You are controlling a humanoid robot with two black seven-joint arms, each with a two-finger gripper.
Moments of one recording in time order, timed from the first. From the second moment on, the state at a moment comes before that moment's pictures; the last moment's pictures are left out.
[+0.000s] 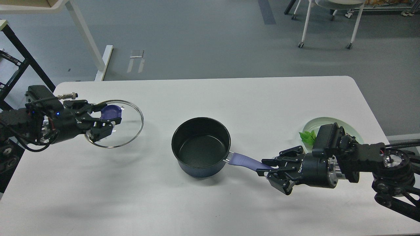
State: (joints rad) left arm -0.84 0.97 -0.09 -1.22 1.84 0.14 -0.39; right arm 0.65 -0.86 0.32 1.70 -2.02 0.22 0.31
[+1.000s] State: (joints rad) left arm -0.76 0.91 0.03 -1.01 1.70 0.28 -0.45; right arm 0.65 -0.86 0.33 1.70 -2.02 0.19 0.31
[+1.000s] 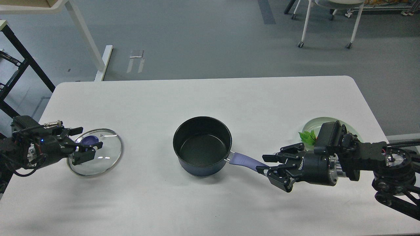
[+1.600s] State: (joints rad) left arm -1.05 0.84 0.01 -1.00 0.48 0.23 -0.44; right arm 0.66 -0.85 0.77 1.48 -1.19 0.14 0.30
